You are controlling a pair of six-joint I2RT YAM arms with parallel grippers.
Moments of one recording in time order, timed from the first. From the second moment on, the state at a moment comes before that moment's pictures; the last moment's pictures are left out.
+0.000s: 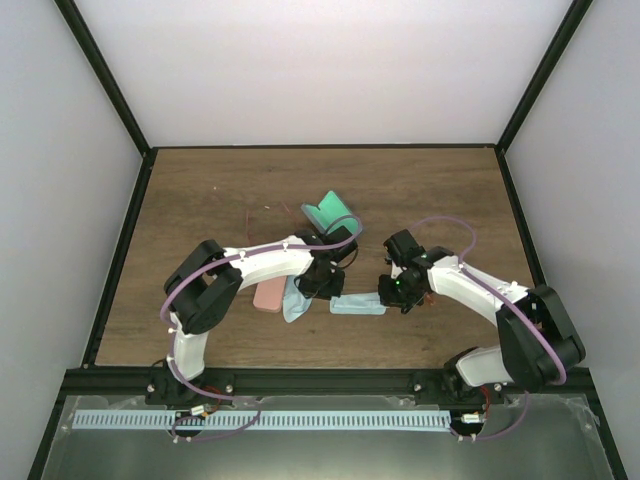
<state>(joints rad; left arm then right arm) -0.91 1.96 1.36 -0.82 0.09 -0.68 0.51 1.37 0.73 -0.71 -0.19 0.52</state>
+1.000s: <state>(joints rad) -0.81 1.80 1.42 -0.75 0.02 -0.69 0.51 1.40 0.93 -0.75 -0.12 0.51</state>
